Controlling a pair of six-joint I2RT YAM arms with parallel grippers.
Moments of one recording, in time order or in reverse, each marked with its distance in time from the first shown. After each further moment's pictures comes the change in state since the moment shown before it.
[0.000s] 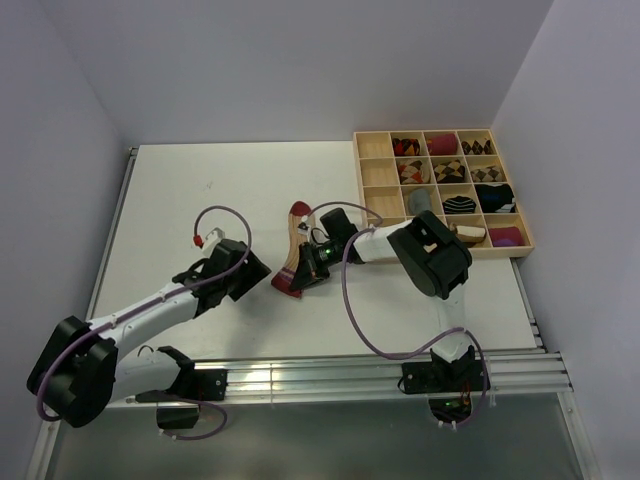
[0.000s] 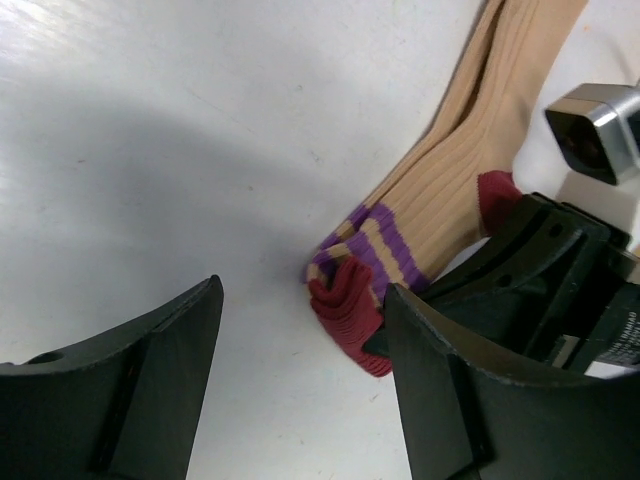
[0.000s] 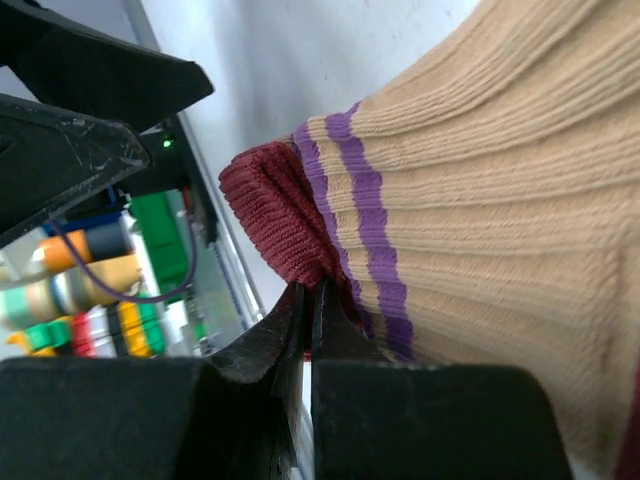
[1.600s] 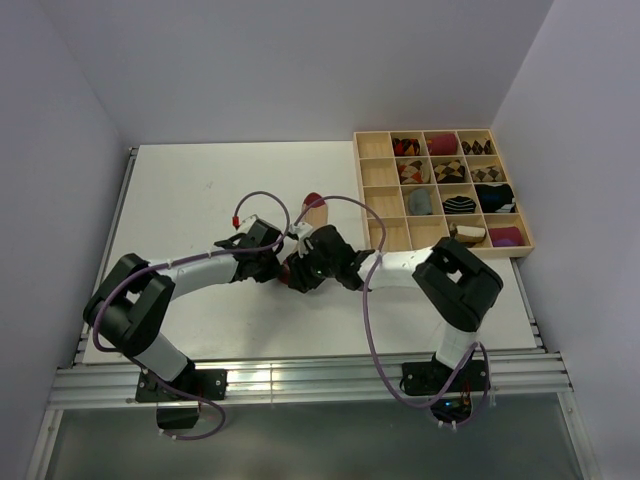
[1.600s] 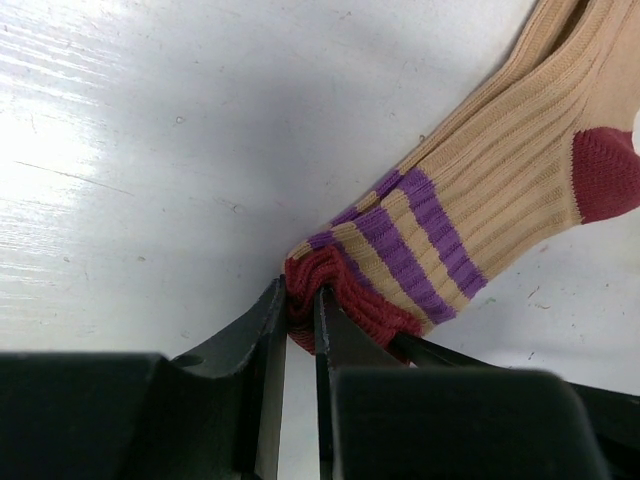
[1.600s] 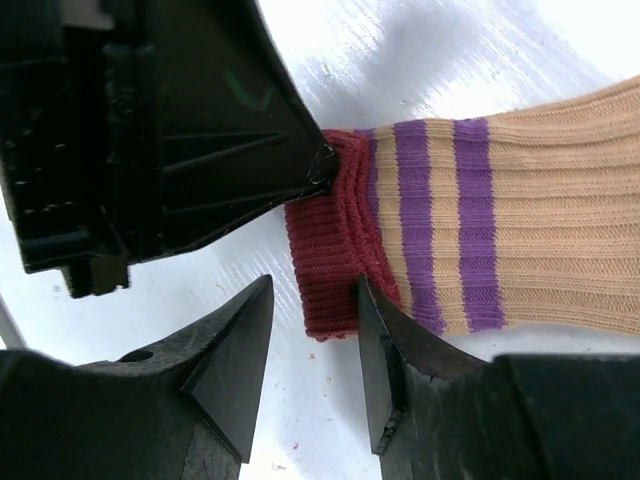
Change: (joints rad) left arm -0.057 0.429 0.293 -0.051 0.036 0.132; right arm 0.197 -0.280 -0.191 0.127 0.649 -0.341
